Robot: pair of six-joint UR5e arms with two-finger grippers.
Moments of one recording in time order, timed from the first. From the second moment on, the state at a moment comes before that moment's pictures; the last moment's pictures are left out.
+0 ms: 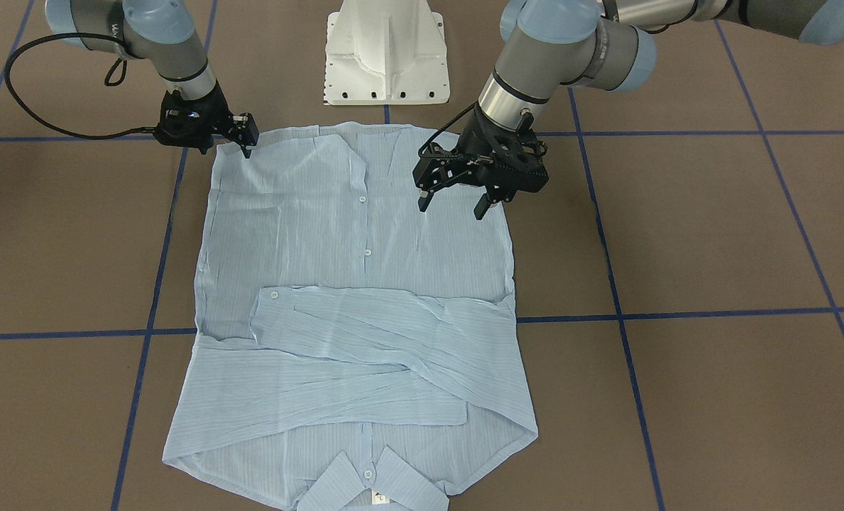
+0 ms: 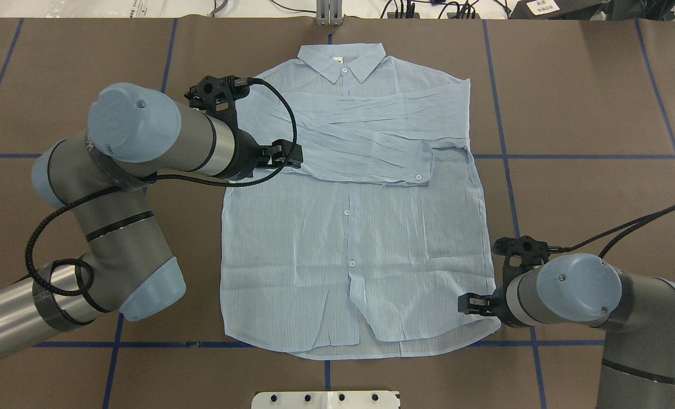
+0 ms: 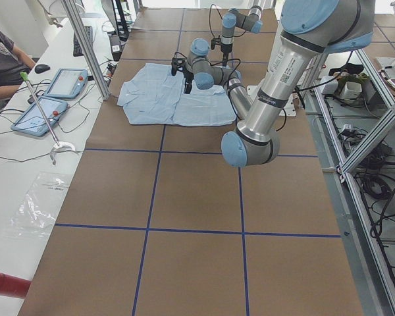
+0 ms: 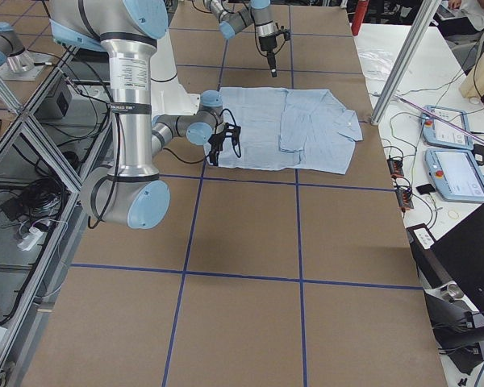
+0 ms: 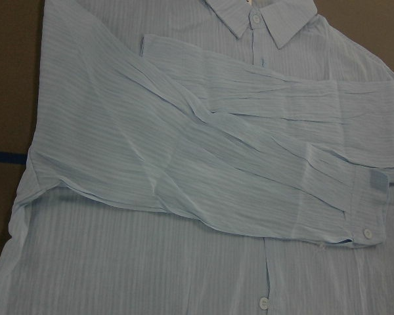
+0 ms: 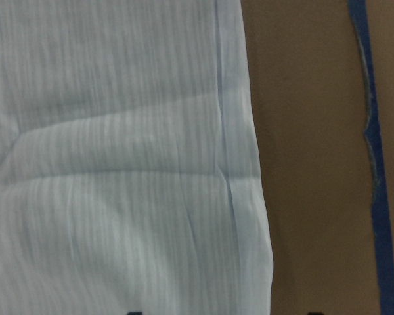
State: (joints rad) left arm -0.62 -2.15 -1.80 -1.93 -1.84 -1.34; right arm 0.33 -1.56 2.05 -1.32 1.80 1.46
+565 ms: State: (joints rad) left arm -0.62 -2.15 -1.79 -1.93 -1.84 -1.34; right arm 0.33 -1.57 2.03 -1.32 1.83 1.46
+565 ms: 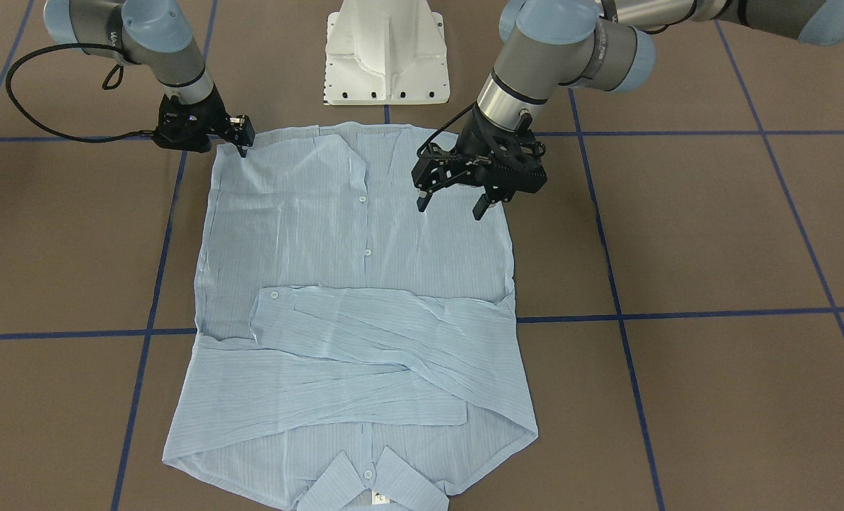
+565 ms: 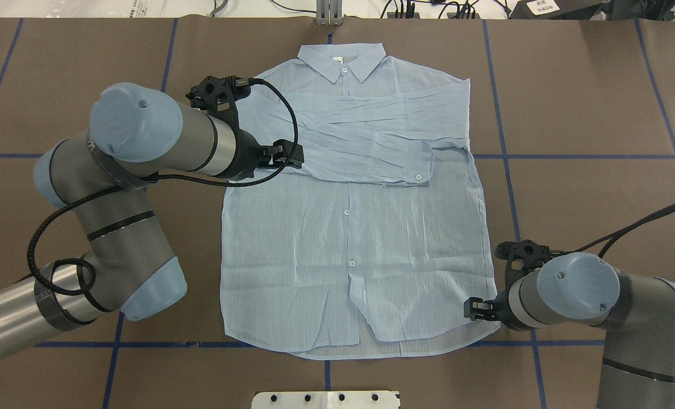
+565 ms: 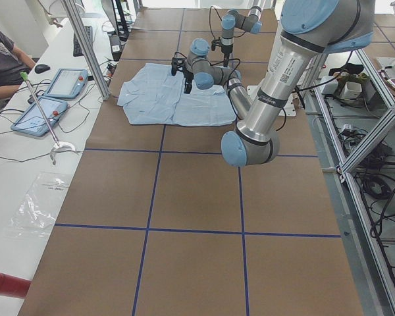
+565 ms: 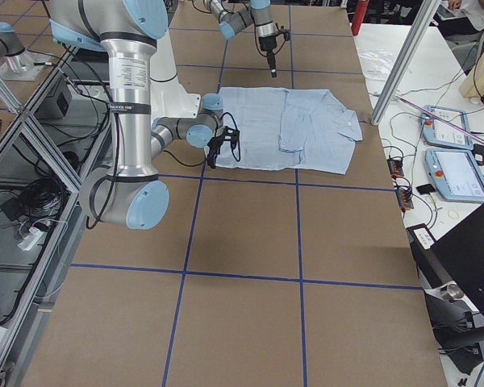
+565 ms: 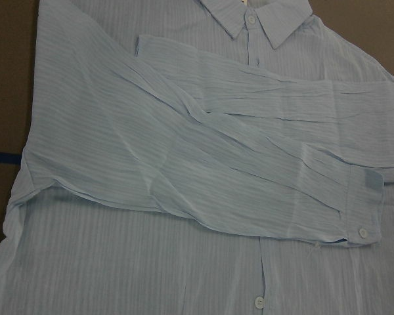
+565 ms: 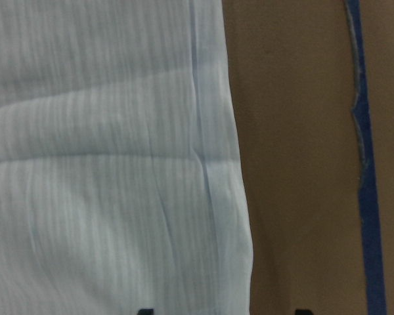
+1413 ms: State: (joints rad) left arm -0.62 -2.15 -1.78 -1.93 -1.84 -1.34; right arm 0.34 -1.56 2.02 -1.32 1.85 1.46
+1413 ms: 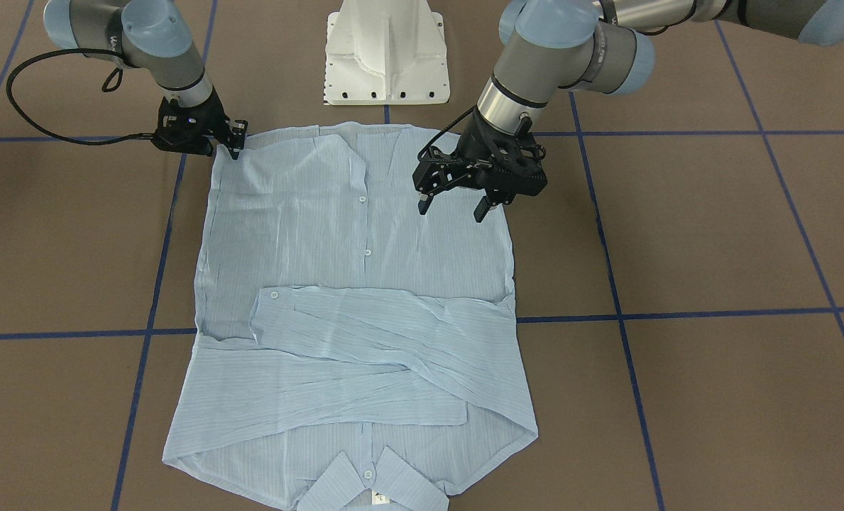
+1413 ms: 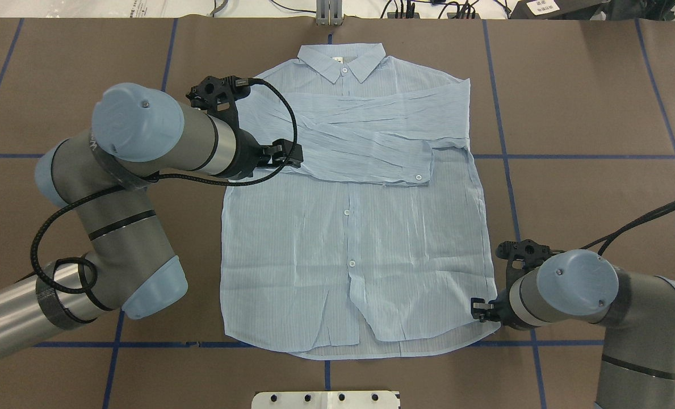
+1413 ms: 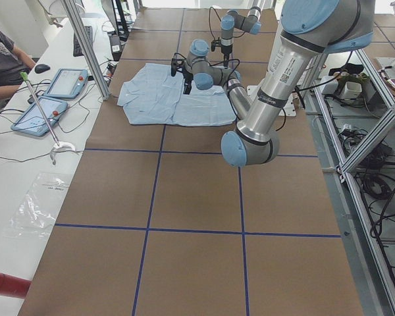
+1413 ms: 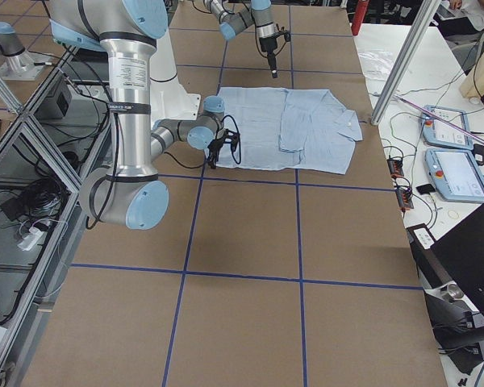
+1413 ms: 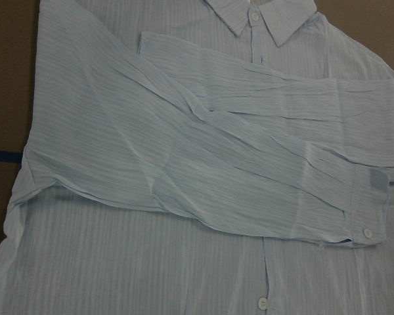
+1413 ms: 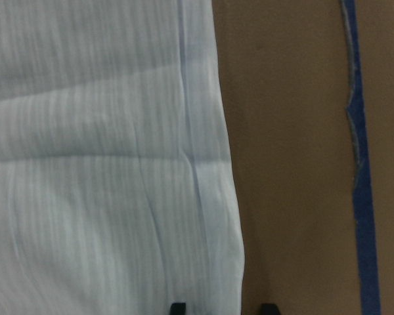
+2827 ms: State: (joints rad) left arm -0.60 -2.07 -1.82 -1.92 -1.83 -1.36; right arm 0.37 -1.54 2.02 -1.32 1.83 1.47
